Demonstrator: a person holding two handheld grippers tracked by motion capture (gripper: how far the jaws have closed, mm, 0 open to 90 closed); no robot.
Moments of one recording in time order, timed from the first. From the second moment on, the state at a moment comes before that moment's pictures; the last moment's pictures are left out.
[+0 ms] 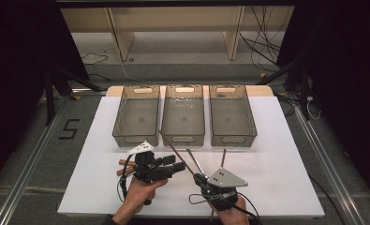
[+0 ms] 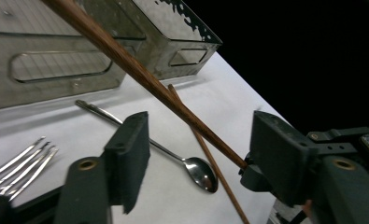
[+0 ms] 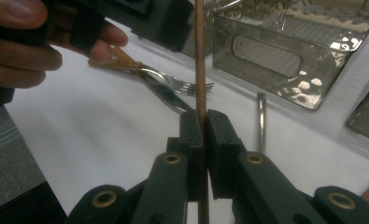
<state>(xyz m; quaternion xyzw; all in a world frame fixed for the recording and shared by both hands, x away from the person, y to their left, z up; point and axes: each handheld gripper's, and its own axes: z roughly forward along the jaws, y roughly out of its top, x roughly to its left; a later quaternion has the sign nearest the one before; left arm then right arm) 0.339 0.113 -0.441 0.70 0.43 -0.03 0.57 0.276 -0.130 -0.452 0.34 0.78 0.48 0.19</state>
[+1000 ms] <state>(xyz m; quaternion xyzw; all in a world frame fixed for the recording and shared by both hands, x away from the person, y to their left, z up) 0.348 0.124 -0.434 0.66 0.42 -0.10 0.61 0.273 -0.136 -0.453 0.33 0.76 0.52 0.19</state>
